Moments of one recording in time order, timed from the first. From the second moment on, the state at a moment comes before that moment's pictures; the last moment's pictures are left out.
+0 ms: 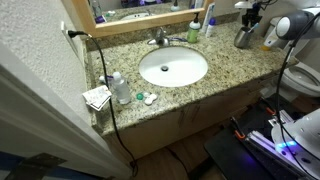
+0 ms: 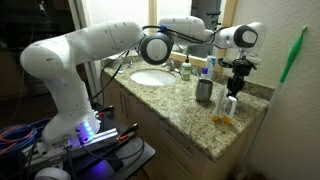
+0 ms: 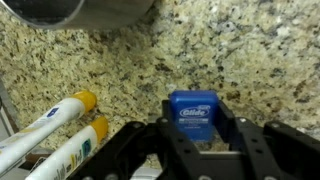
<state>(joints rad) -0.53 1.29 -0.17 -0.37 -0.01 1.39 1.18</state>
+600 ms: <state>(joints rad) -0.53 1.29 -0.15 -0.37 0.02 1.33 1.19</state>
